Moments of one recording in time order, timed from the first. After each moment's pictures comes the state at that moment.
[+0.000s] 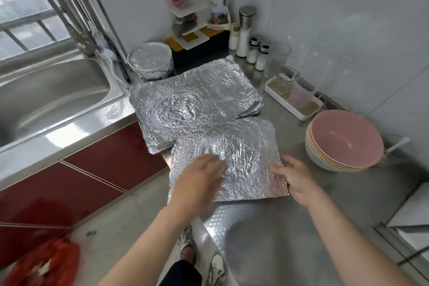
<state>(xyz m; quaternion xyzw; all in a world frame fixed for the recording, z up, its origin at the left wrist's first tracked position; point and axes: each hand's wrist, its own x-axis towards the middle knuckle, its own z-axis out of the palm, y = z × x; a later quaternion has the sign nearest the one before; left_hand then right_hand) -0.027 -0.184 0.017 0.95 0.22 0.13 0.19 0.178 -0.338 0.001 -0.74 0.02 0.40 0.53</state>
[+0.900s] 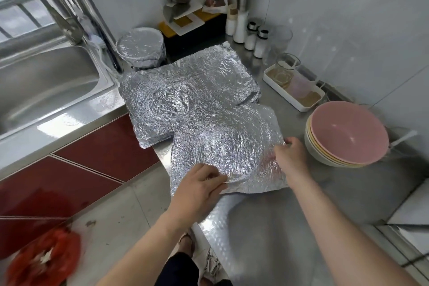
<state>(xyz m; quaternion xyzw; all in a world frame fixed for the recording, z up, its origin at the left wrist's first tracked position) -0.022 -0.196 -0.031 0.95 0.12 0.21 0.19 0.195 -0.310 0.001 -0.87 -0.03 0.24 0.43</state>
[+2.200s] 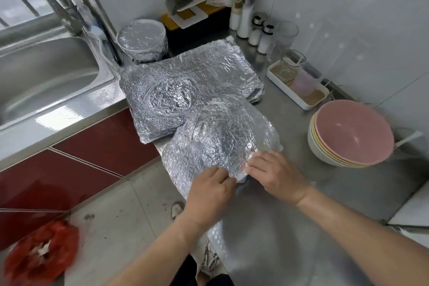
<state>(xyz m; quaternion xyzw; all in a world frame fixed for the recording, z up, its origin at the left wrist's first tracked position) -0.004 -0.223 -0.030 0.97 0.14 0.20 0.08 0.175 -0.332 -0.020 -0.64 -0.74 -0.14 0.15</state>
